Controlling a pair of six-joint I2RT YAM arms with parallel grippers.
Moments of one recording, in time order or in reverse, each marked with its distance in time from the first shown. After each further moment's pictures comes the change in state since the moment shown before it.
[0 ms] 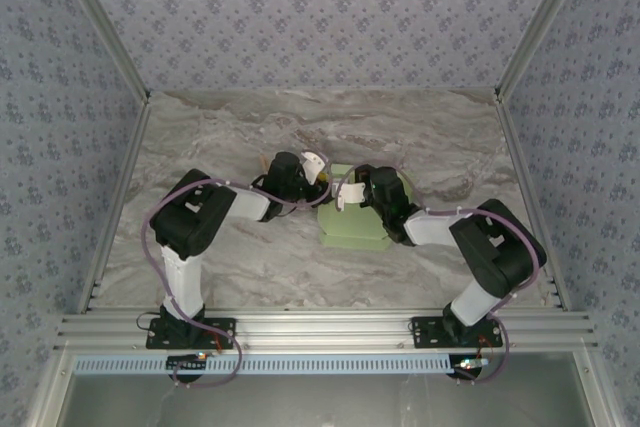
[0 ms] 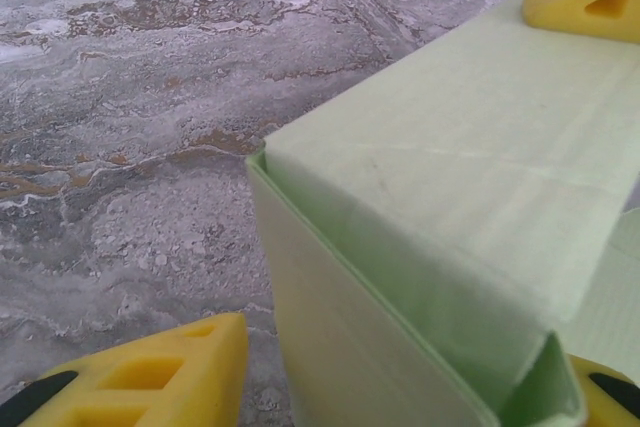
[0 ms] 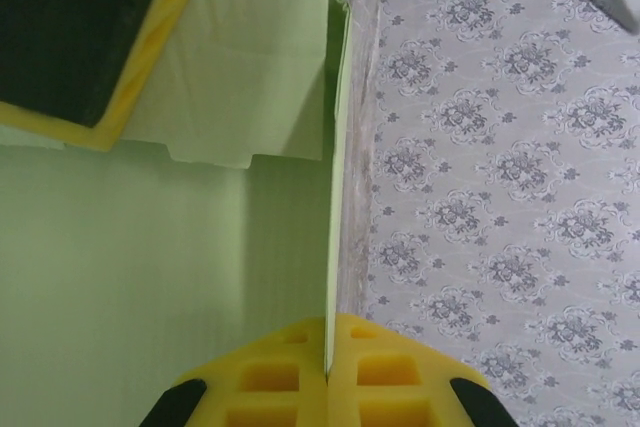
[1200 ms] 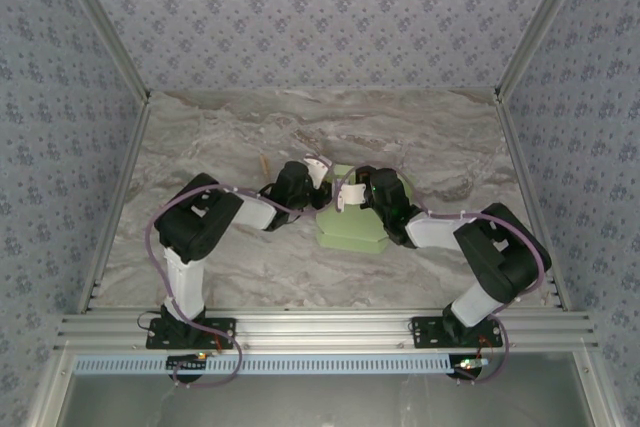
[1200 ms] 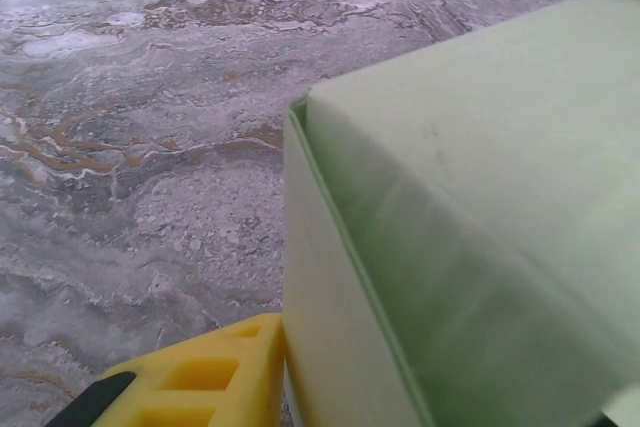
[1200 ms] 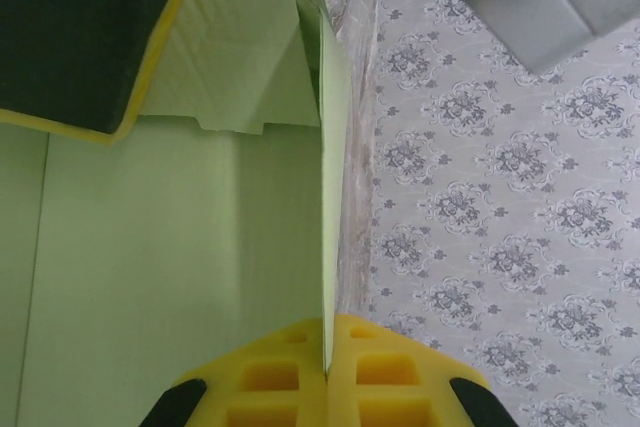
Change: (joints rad) left arm -0.079 0.000 -0.033 0.056 -0.263 -0.076; right arm 0.013 -0.040 -0.005 -0.045 0.018 0.036
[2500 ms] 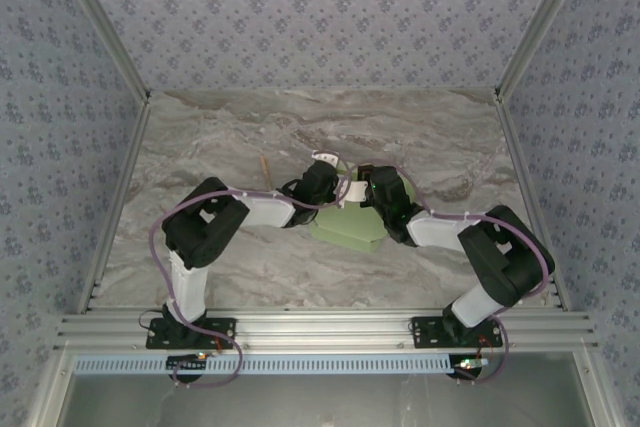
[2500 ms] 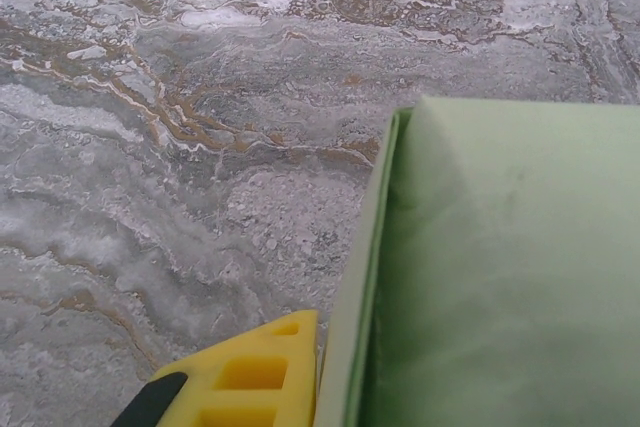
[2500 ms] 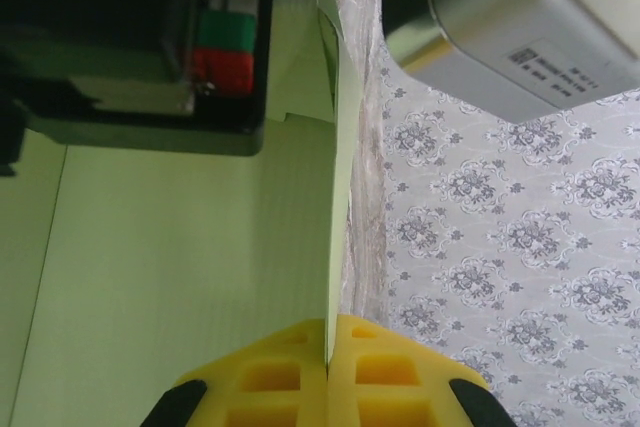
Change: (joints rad) left arm -0.118 0.006 0.178 -0.313 -0.436 -0.211; right arm -0.002 -0.025 0.017 -0.068 0.018 0.082
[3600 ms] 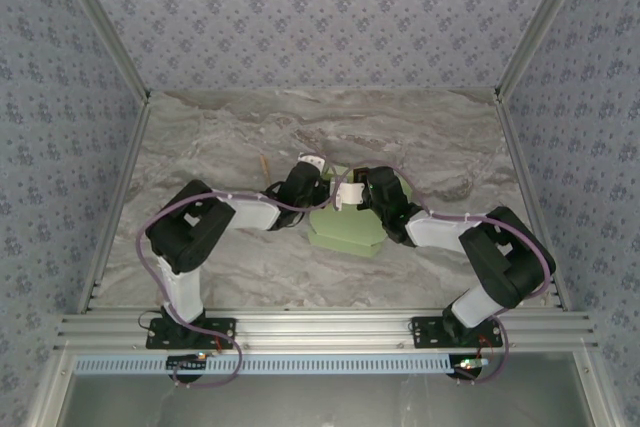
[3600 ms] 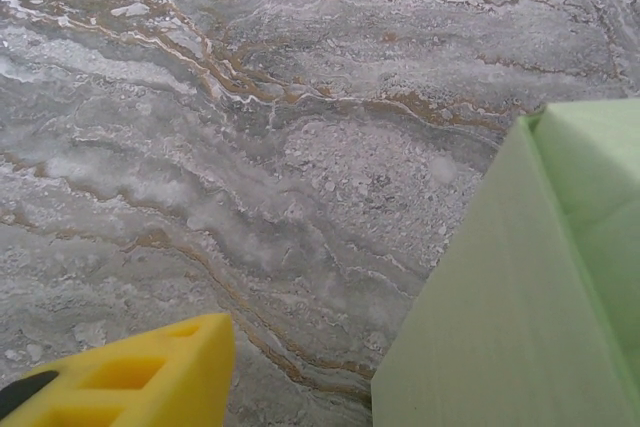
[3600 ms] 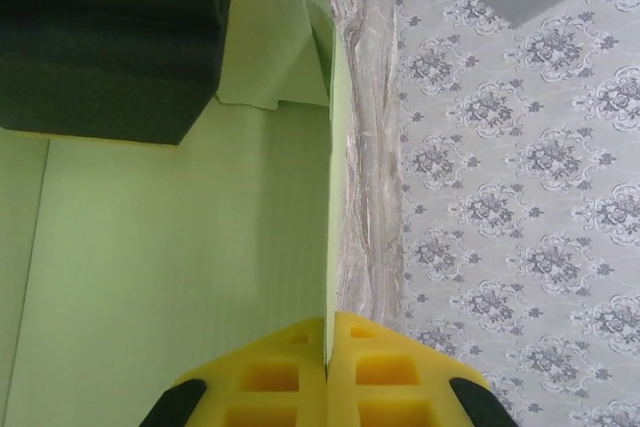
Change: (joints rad) left arm 0.057 -0.101 -0.136 0.033 0.117 0.028; right arm 0.014 -0.008 0.014 -0.048 -0.030 0.020
